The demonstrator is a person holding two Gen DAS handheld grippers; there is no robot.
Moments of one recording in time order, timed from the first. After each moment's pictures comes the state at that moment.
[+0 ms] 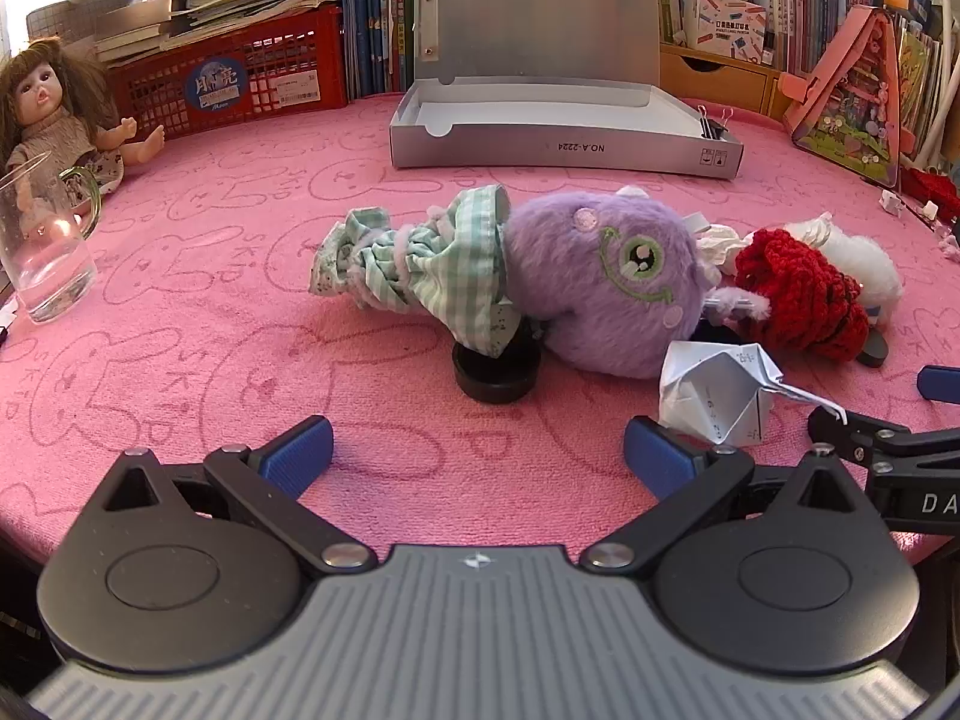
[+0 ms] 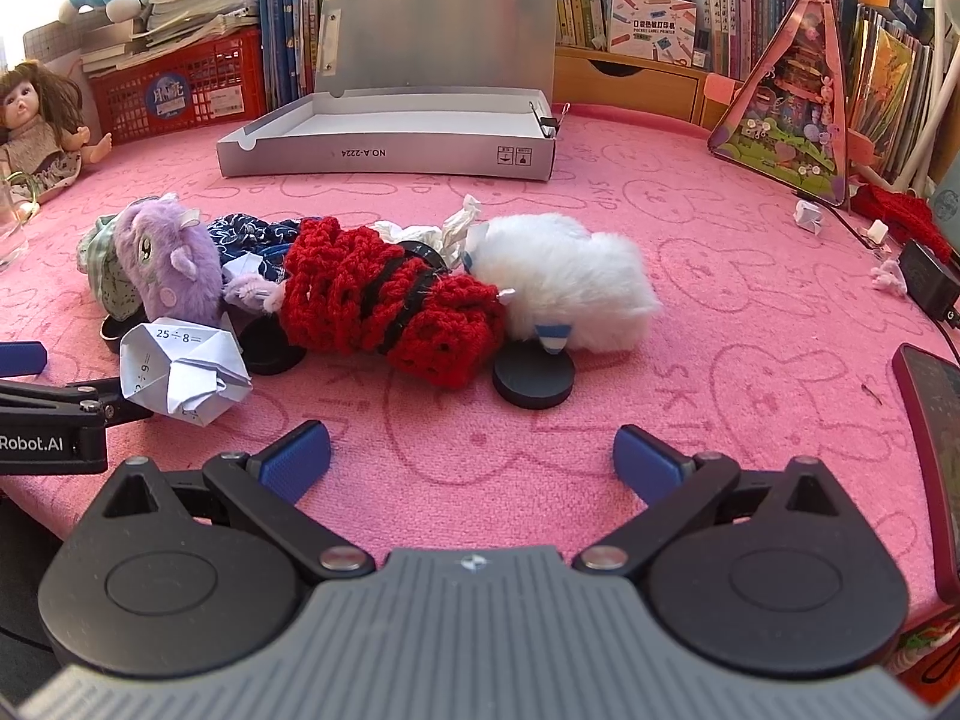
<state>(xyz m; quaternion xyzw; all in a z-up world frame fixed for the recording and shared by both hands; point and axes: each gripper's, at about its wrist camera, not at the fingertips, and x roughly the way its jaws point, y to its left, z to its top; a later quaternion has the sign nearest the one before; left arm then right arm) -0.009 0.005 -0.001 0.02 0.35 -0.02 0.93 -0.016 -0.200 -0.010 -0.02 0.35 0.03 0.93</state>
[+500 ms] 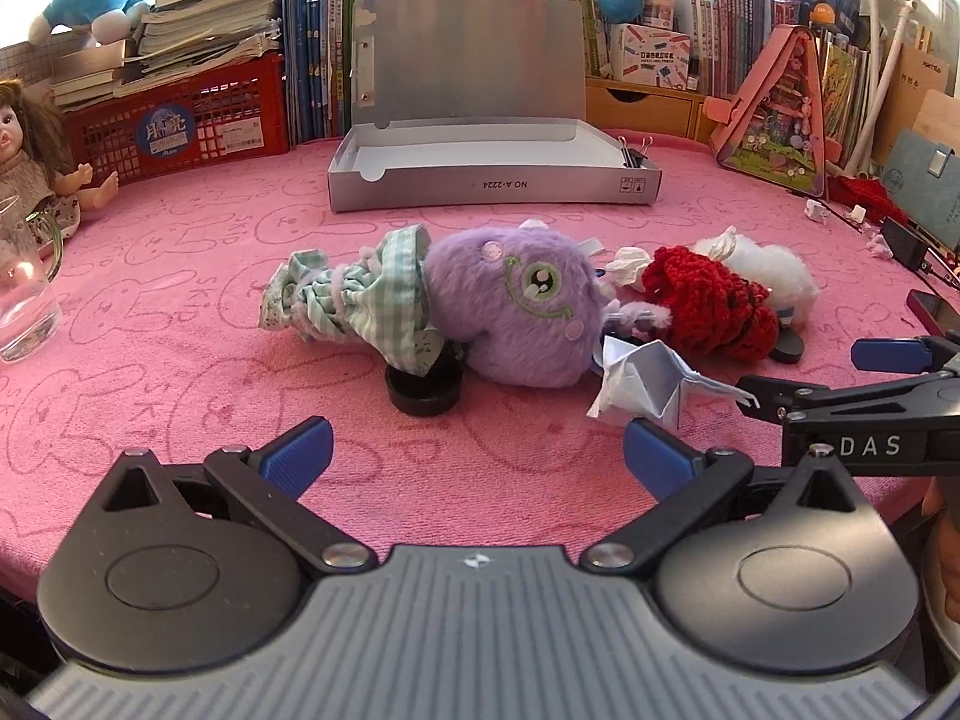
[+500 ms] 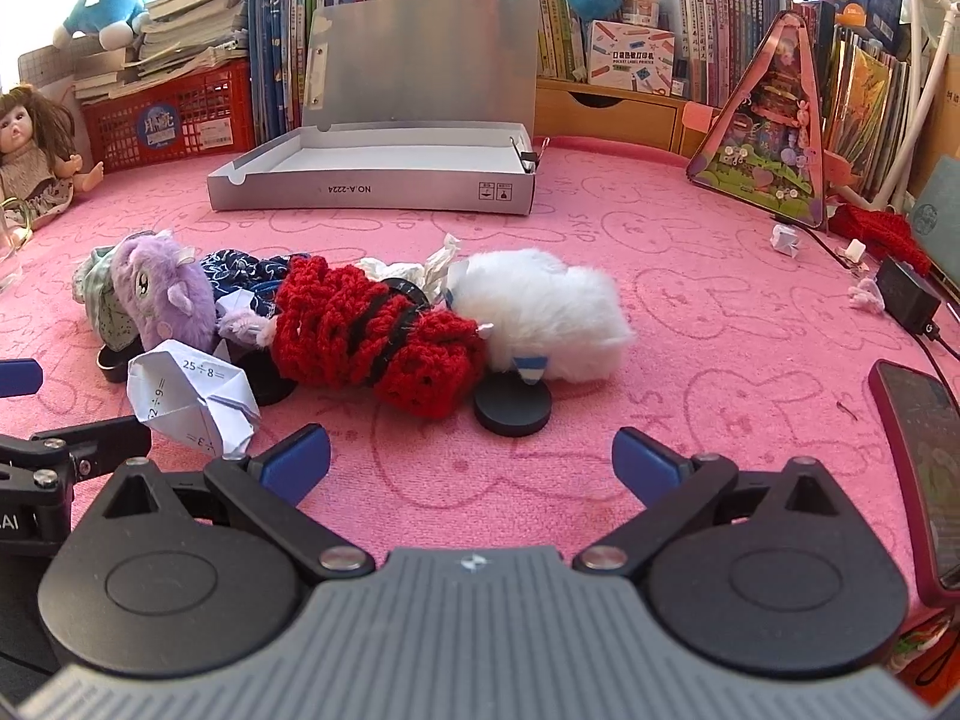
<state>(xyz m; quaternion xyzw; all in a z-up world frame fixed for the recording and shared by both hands) -0.036 -0.007 0.010 0.03 0.31 -0.09 0.95 -0.022 -0.204 -0.001 -0.02 0.32 0.01 0.95</state>
